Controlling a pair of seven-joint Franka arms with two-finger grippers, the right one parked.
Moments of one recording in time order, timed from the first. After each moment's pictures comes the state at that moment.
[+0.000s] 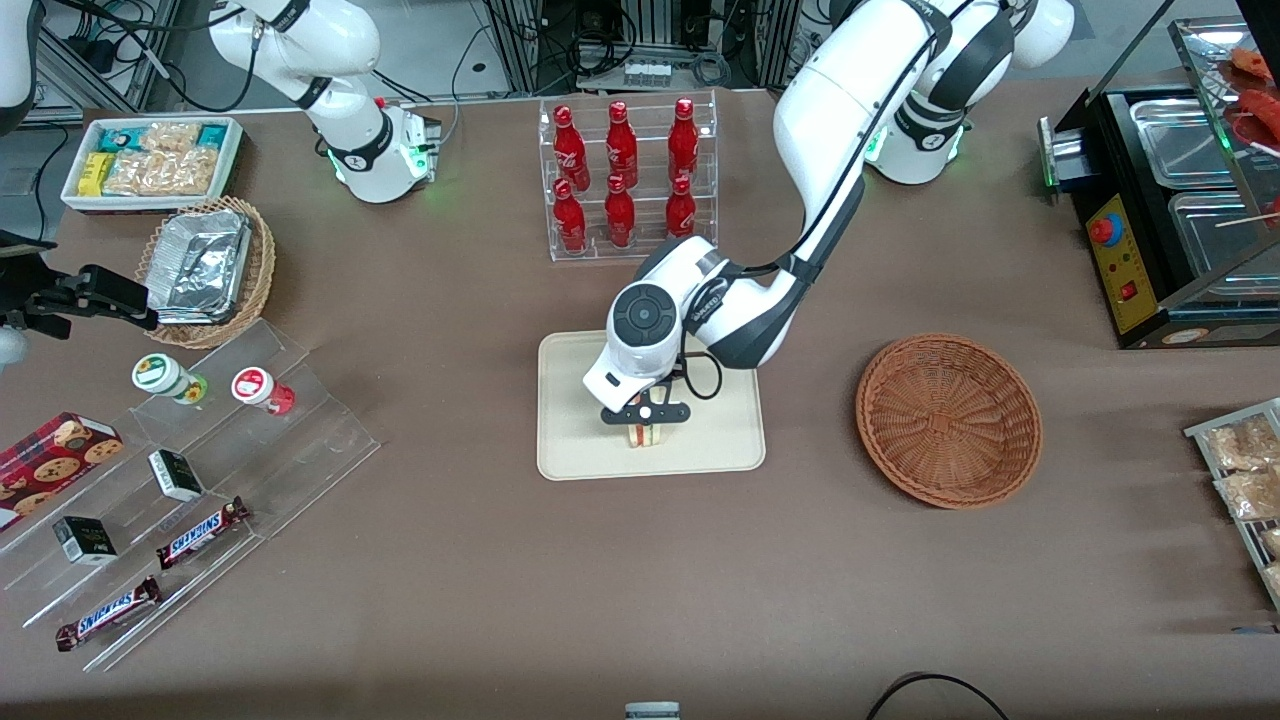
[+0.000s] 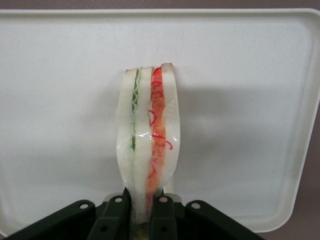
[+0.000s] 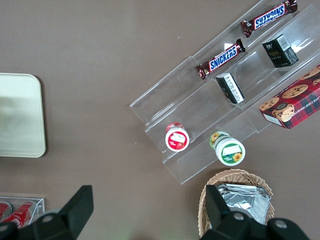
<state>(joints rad) -0.68 0.81 -0.14 -1.32 -0.04 2.05 -0.79</state>
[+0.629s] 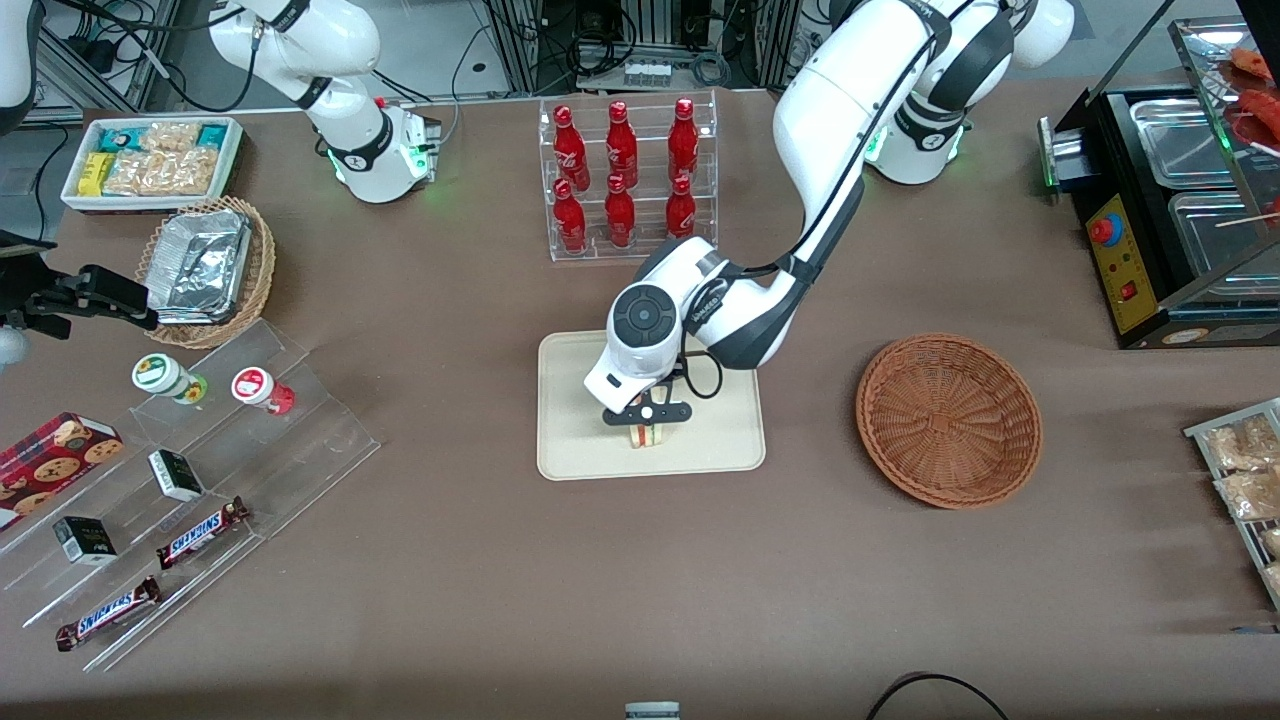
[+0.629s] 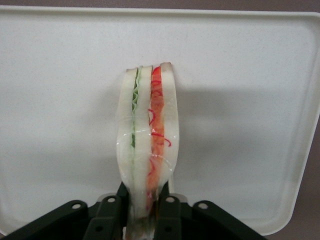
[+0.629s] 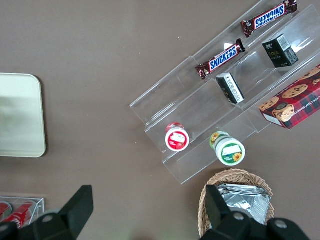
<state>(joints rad) -0.68 0.81 -0.14 -1.32 -0.04 2.05 -0.81</state>
